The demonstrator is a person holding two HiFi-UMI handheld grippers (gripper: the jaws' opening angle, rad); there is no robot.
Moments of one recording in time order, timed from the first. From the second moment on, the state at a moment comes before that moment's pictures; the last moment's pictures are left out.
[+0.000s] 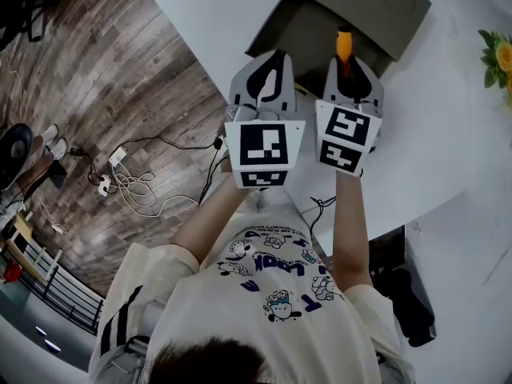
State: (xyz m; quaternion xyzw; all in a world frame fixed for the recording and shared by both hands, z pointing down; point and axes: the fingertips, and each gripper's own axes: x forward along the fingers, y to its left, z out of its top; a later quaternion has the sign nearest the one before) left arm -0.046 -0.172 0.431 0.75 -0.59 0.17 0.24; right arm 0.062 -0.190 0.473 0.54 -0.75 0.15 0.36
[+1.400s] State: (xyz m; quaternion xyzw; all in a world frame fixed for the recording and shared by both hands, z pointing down) left arm -0.048 -0.161 0.354 0.78 -0.58 0.13 0.19; right arm 0.068 -0.158 0.368 0.62 -0.73 0.15 0.23
